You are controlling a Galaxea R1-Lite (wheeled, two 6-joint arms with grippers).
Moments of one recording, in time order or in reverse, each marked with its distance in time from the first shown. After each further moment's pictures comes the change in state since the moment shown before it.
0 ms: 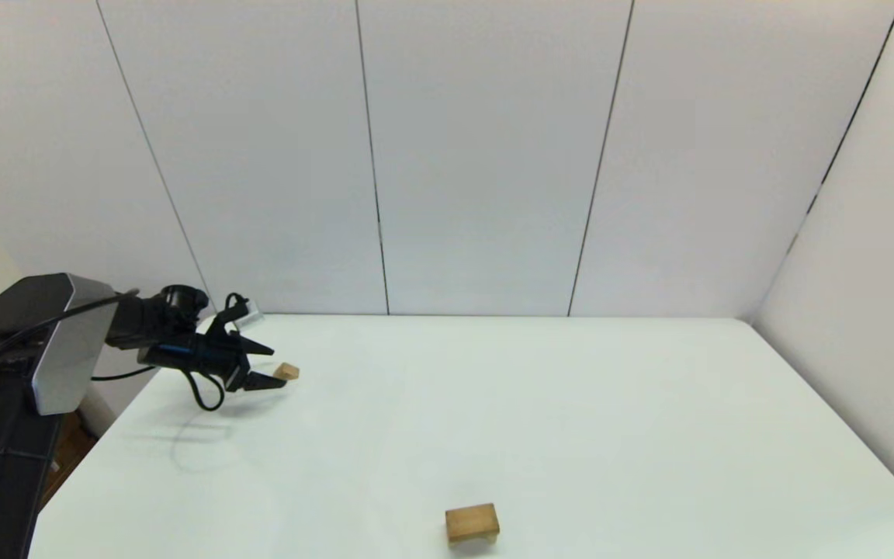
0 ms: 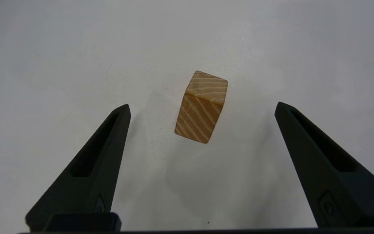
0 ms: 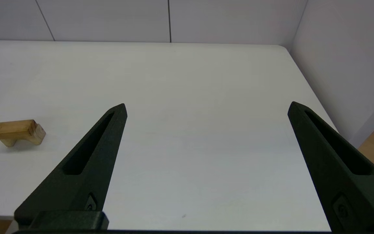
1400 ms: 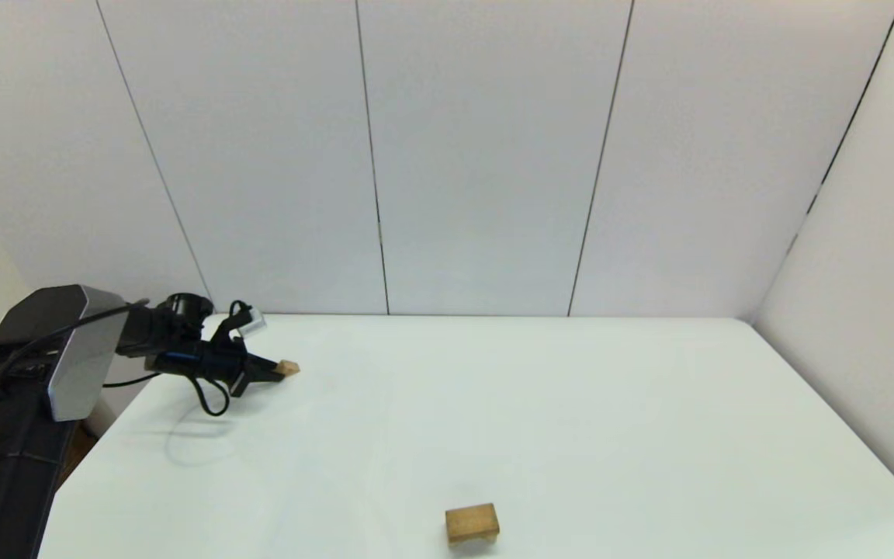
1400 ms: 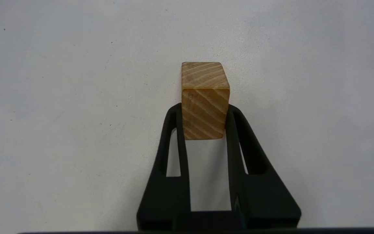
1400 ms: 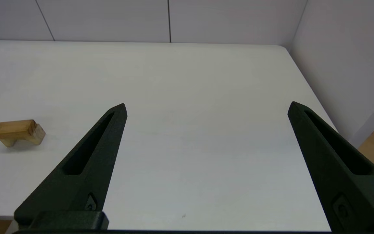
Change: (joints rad) left arm 0.000 0.060 -0.040 -0.028 -0.001 -0.009; right arm 0.000 0.000 0.000 0.000 0.000 0.000
